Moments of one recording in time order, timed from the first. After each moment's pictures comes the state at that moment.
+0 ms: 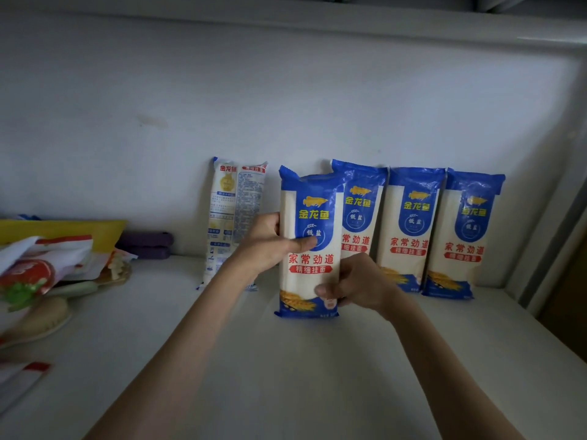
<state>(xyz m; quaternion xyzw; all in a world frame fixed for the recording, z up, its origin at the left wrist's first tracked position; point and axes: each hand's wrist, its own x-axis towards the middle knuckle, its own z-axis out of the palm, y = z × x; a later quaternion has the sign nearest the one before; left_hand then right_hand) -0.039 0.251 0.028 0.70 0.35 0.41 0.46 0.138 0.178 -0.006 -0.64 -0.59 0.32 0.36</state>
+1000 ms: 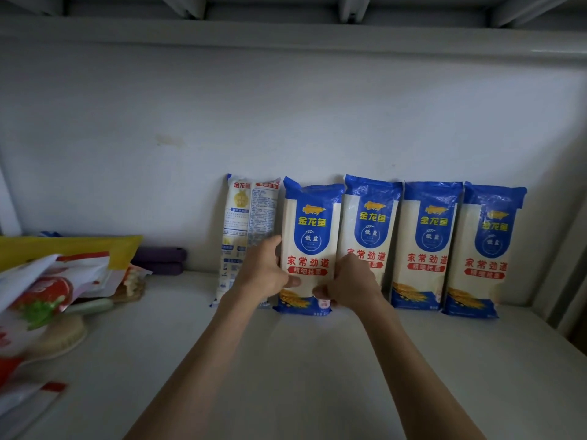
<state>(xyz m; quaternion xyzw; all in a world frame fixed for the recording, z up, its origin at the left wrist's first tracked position) -0.048 0.274 0.001 0.74 0.48 0.36 0.31 0.103 0.222 0.000 -0.77 -0.54 0.16 0.31</state>
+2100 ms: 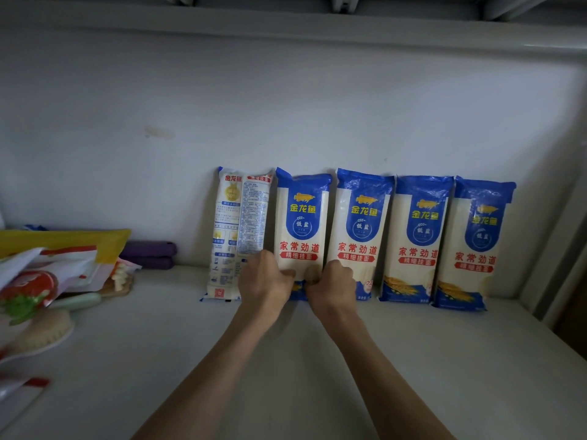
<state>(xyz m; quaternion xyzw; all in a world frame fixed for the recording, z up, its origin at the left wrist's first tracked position) -0.021 0.263 -0.025 0.68 0.62 0.36 0.16 0.076 0.217 -0.019 -0.80 -0.45 0.13 0.38</state>
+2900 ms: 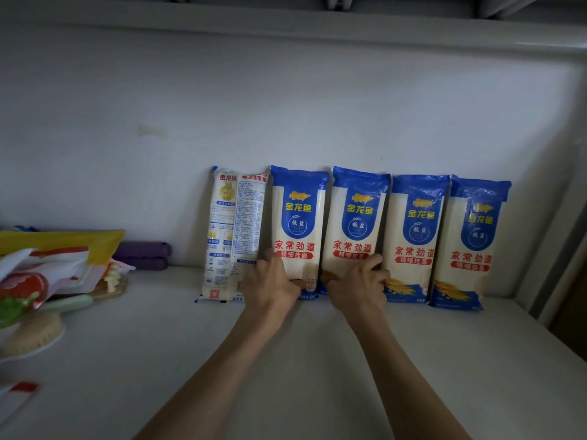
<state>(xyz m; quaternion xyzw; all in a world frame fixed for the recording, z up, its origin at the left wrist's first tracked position) -0.008 0.257 -0.031 0.72 0.62 0.30 0.09 0.109 0.214 -0.021 -0.86 -0.35 0.08 0.37</state>
